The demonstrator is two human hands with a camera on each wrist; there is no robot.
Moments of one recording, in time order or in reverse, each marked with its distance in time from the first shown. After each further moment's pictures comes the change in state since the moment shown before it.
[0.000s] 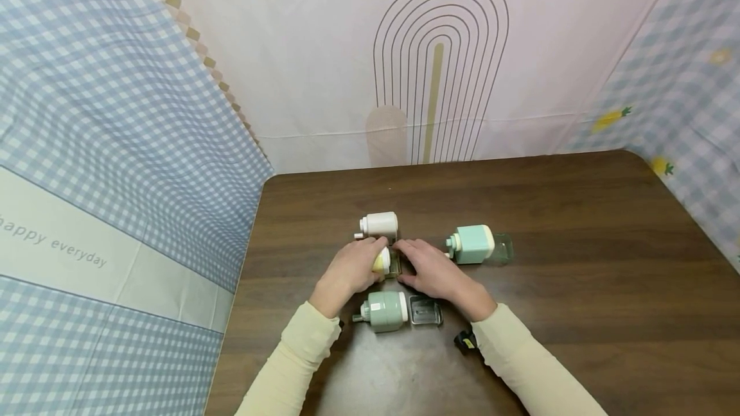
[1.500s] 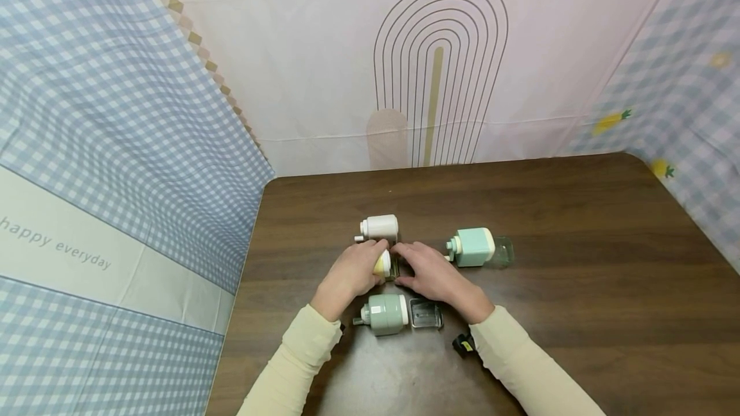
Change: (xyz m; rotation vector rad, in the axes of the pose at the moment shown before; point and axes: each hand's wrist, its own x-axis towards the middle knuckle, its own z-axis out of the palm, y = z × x) left_hand 0.001 0.002 0.001 -0.024 0.017 -0.006; right_hand 0.002 0.002 0.005 -0.017 0.044 -0.048
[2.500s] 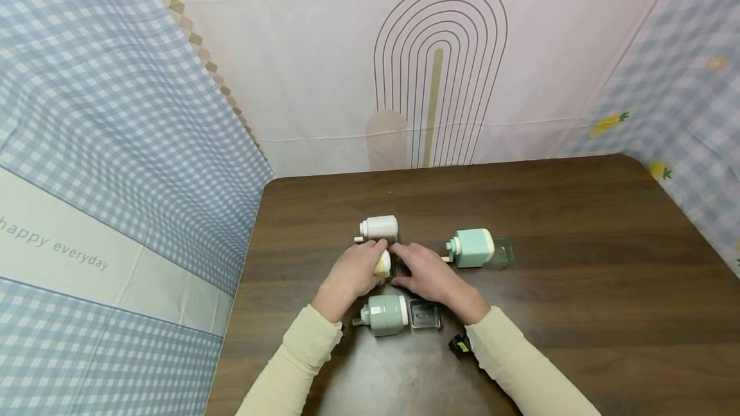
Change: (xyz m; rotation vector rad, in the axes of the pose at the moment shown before) left_hand 0.000 0.003 0.001 0.010 0.012 -0.013; right_hand 0.003 -0.003 0.003 -0.008 0.008 0.007
